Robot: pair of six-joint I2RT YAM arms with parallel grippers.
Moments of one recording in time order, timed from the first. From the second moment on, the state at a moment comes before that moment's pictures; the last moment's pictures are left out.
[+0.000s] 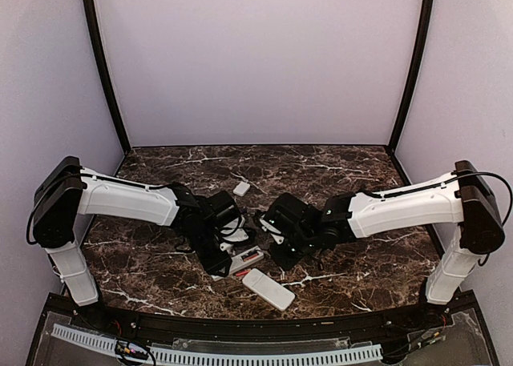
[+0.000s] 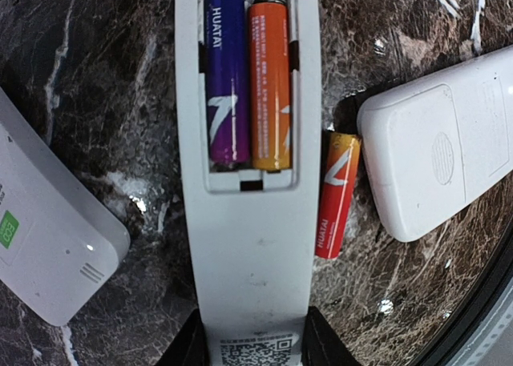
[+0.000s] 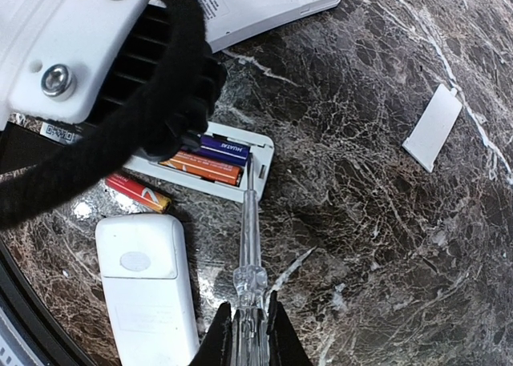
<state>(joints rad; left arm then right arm) -0.95 1.78 1.11 -0.71 0.14 0.07 1.16 1.70 1.12 -0.50 0.13 0.30</state>
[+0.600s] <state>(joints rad) -0.95 1.78 1.11 -0.72 0.14 0.07 1.13 1.62 1.02 -0.37 0.00 0.40</state>
